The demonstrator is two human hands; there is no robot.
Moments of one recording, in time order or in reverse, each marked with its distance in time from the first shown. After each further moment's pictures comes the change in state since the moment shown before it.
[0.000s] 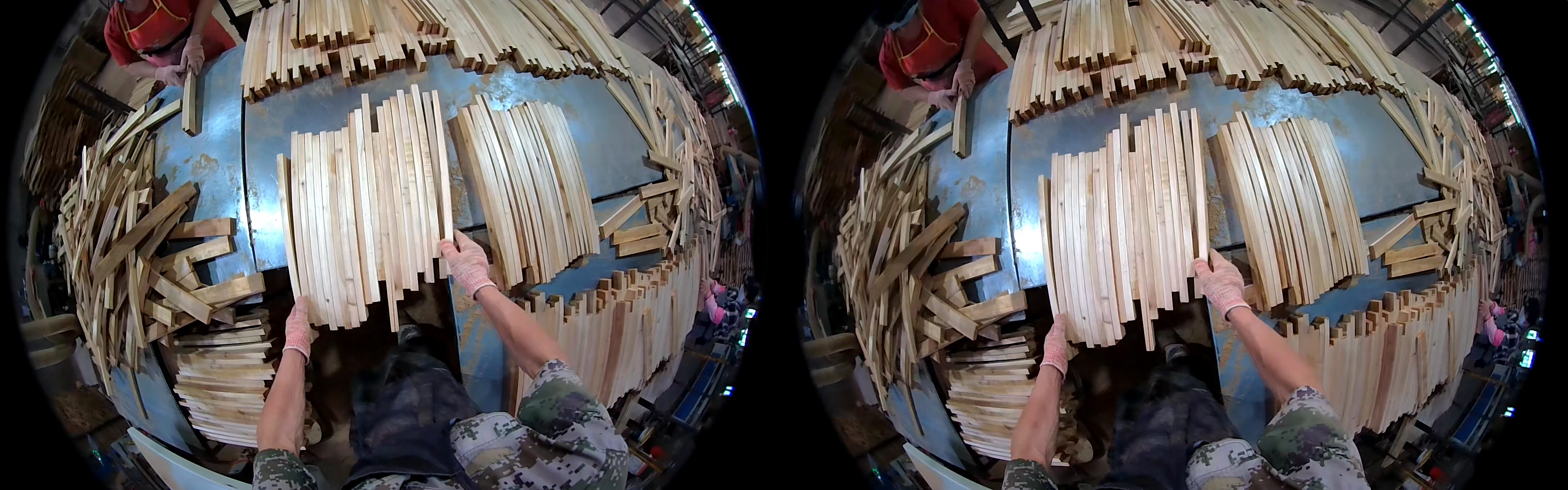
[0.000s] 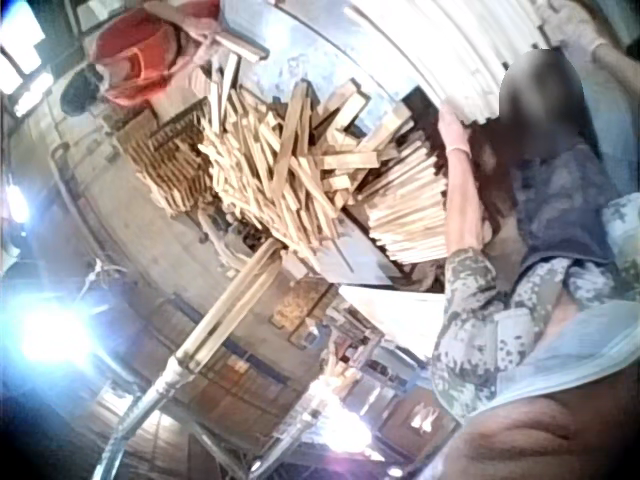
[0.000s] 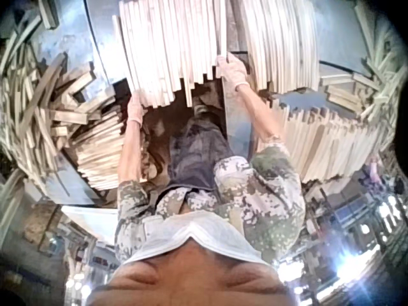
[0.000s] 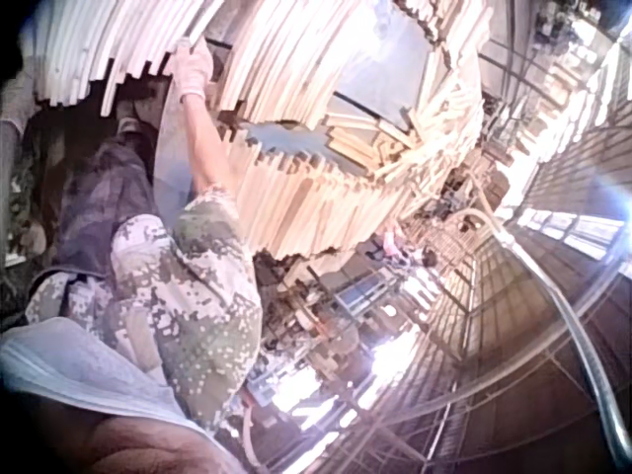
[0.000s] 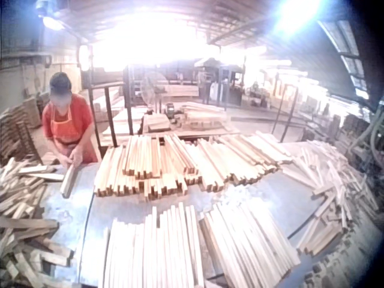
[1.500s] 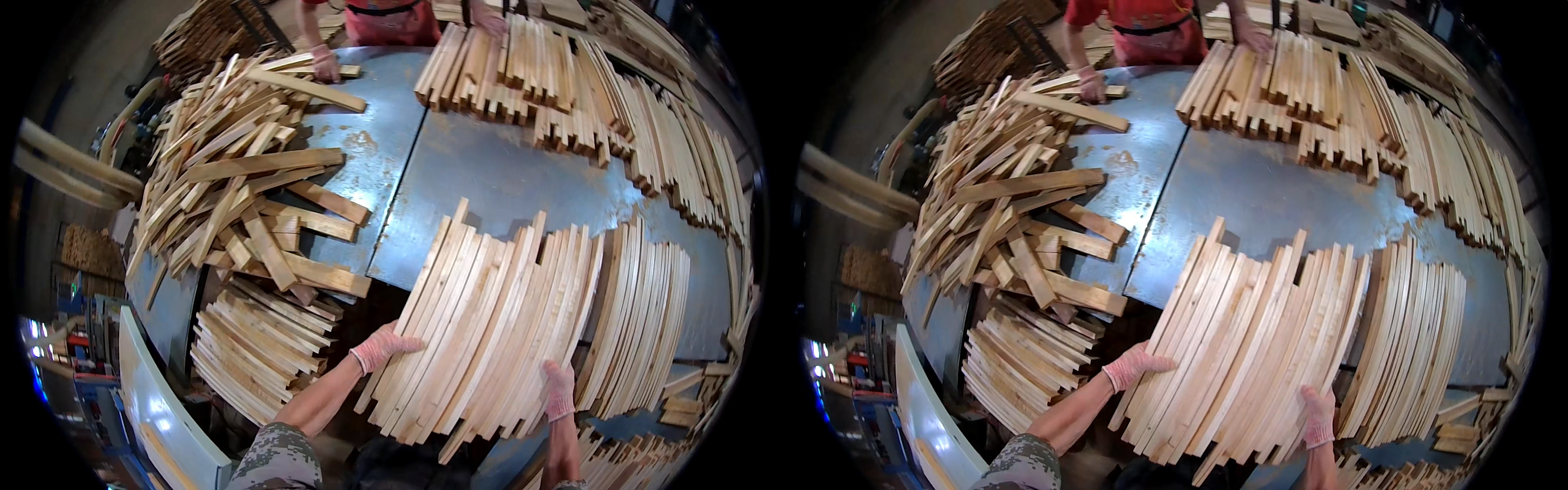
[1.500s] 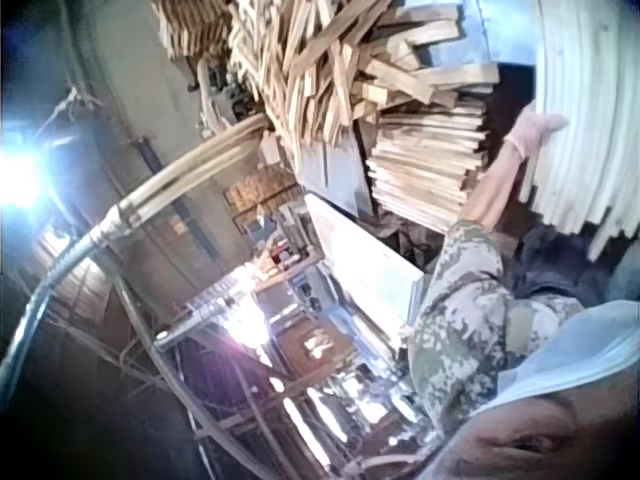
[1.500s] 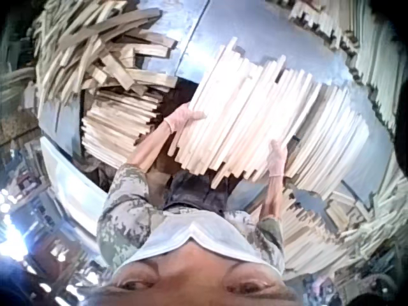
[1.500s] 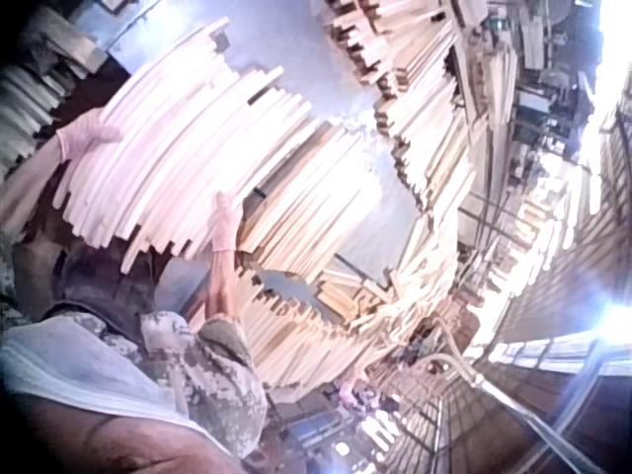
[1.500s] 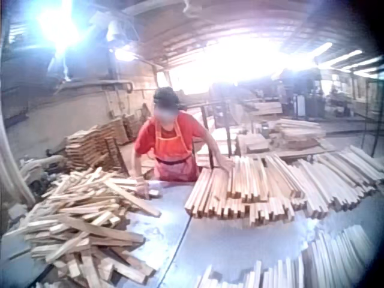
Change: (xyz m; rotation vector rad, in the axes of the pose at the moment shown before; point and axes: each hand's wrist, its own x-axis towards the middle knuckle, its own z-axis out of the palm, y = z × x) left_hand -0.006 0.042 -0.002 -0.180 -0.453 0.051; right_hand 0.004 0.069 0.018 0.702 -0.180 0.248
